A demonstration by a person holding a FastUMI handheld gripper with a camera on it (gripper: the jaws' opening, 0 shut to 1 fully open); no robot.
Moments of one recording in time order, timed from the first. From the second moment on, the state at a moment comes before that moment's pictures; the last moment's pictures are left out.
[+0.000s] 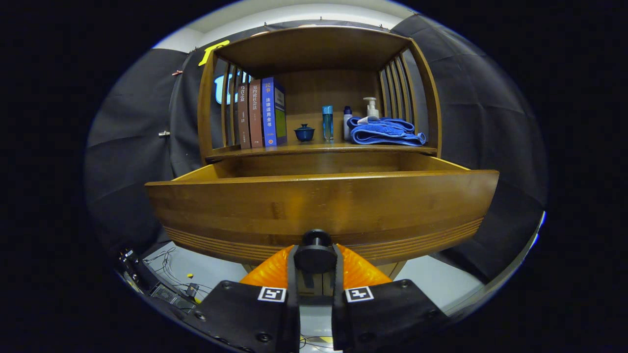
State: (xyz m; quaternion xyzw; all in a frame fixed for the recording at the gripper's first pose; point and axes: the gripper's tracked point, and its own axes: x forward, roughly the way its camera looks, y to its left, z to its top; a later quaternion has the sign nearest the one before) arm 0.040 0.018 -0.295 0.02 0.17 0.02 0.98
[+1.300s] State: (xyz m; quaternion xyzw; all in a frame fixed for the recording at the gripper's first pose) arm 0.073 -0.004 -0.143 0.03 0.17 0.05 0.98
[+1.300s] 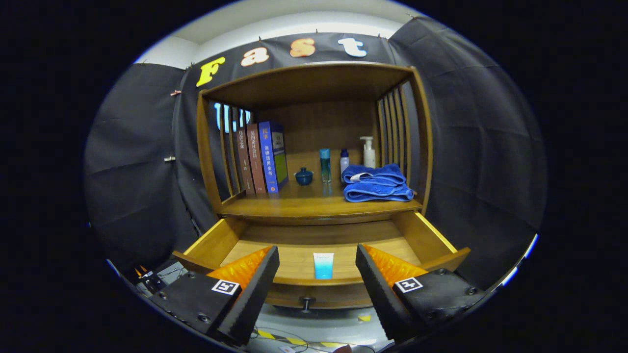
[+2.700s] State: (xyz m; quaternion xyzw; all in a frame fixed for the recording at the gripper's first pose) arm 0.165 0.004 -0.336 0.05 0.63 0.04 0.77
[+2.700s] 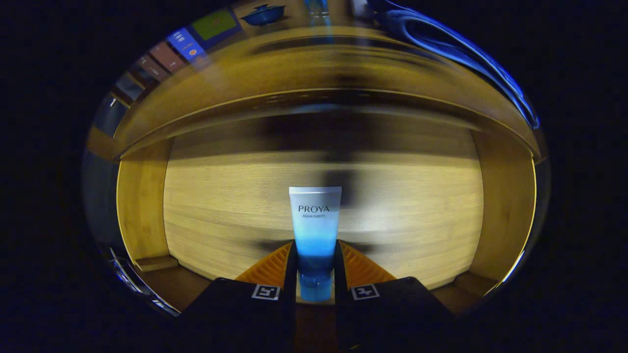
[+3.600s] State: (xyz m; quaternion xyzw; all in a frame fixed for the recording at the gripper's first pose) arm 0.175 0.024 -0.198 0.10 0.57 0.09 0.81
